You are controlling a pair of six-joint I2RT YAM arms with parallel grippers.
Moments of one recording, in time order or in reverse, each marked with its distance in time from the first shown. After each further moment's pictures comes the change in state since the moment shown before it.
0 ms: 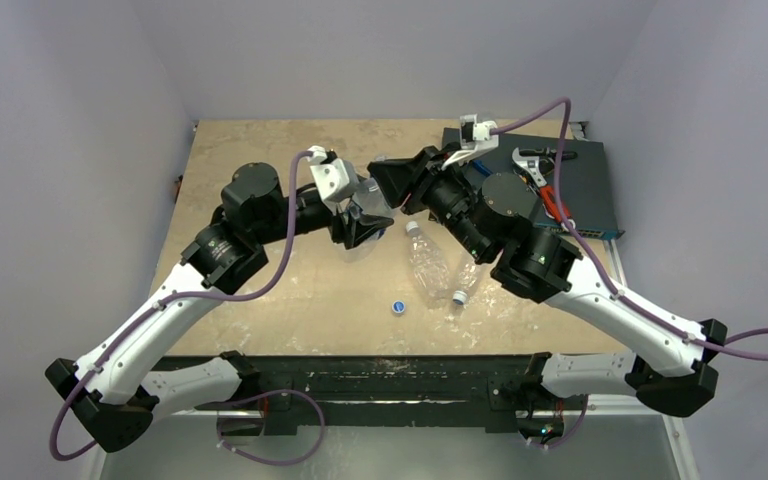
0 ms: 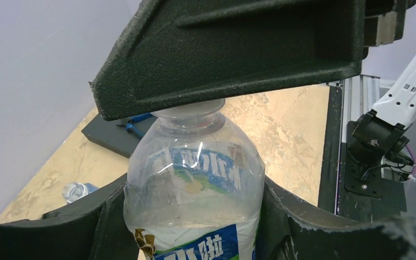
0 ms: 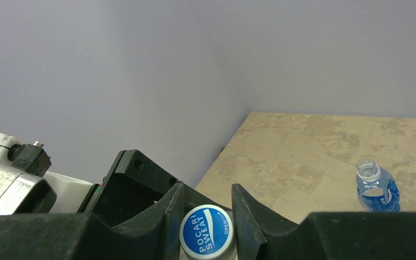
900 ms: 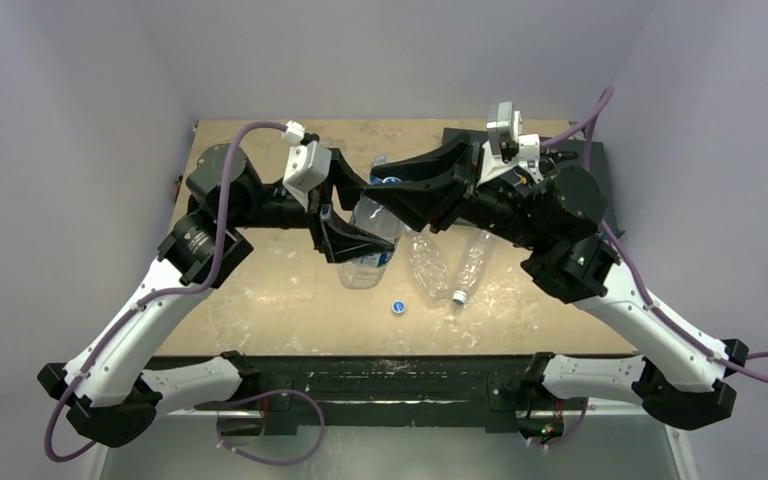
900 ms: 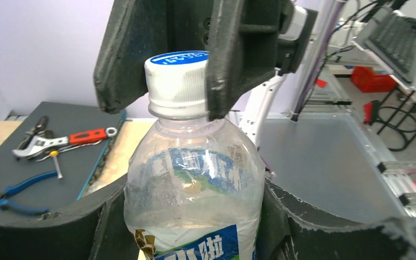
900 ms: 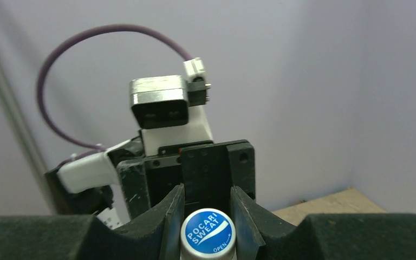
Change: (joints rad) left arm 0.000 0.031 0.204 -0.012 0.394 -0.296; right arm -0.047 -0.071 0.055 0.124 -0.620 -0.215
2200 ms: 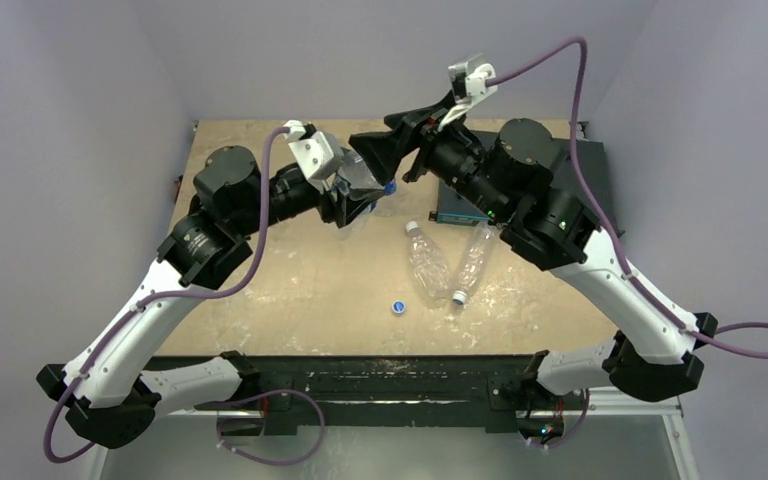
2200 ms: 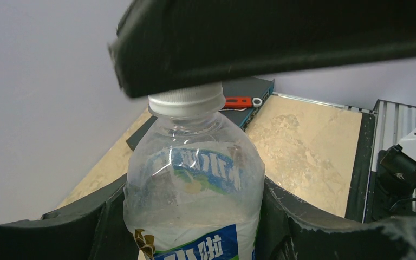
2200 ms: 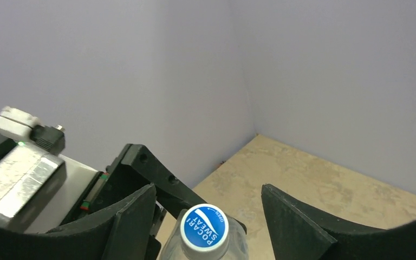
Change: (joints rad) left arm -0.005 -0.007 -0.011 -0.090 -0.510 0.304; right arm -0.034 0.208 0.332 -0.309 0.351 -0.004
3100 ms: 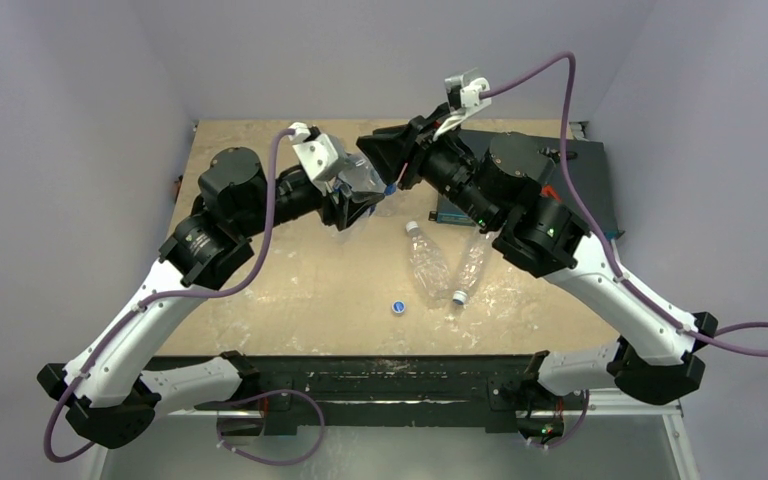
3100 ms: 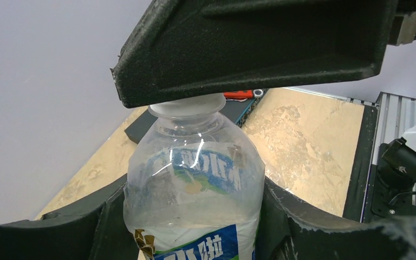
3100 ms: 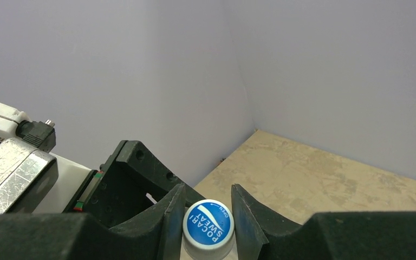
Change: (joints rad) left arm 0.000 -0.002 -0.009 -0.023 -0.026 0.005; right arm 0.023 -0.010 -0.096 0.052 0.071 0.032
